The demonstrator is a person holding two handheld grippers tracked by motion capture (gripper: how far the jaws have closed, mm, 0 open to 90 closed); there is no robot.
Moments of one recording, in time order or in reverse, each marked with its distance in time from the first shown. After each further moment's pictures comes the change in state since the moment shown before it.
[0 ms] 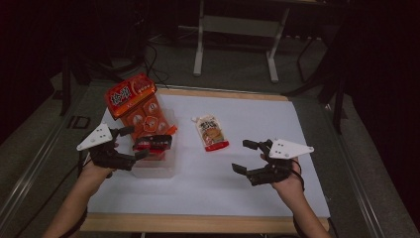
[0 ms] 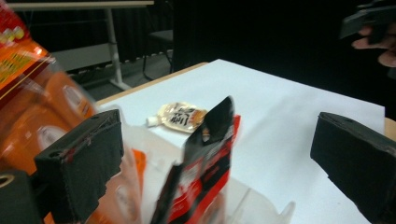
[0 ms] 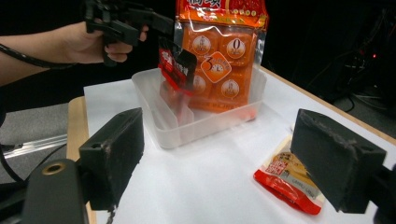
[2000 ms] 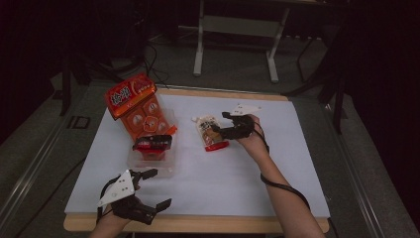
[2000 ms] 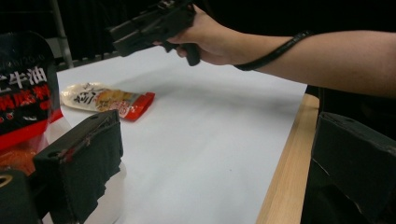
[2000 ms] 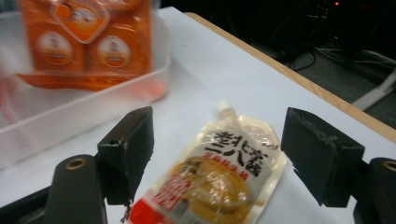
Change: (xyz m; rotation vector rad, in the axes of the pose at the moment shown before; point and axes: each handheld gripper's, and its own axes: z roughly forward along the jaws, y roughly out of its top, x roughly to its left) left arm -0.112 -0.050 0.003 0.002 -0.115 0.007; right arm -0.122 -0.026 0.143 0.186 -0.156 0.042
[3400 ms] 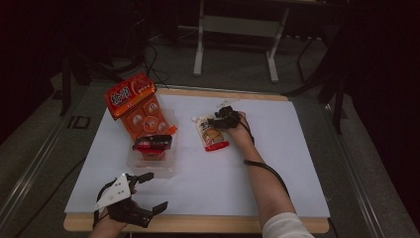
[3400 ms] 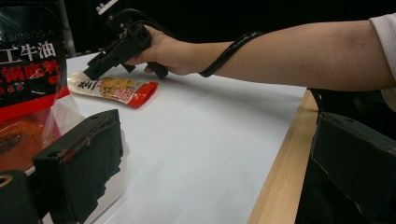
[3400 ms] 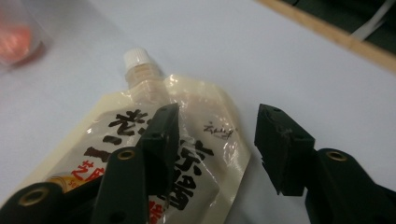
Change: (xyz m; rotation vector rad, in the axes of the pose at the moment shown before) left arm 0.000 -0.011 -0.009 0.007 0.013 -0.031; right arm -0.053 -0.028 0.092 0.204 -0.074 0.106
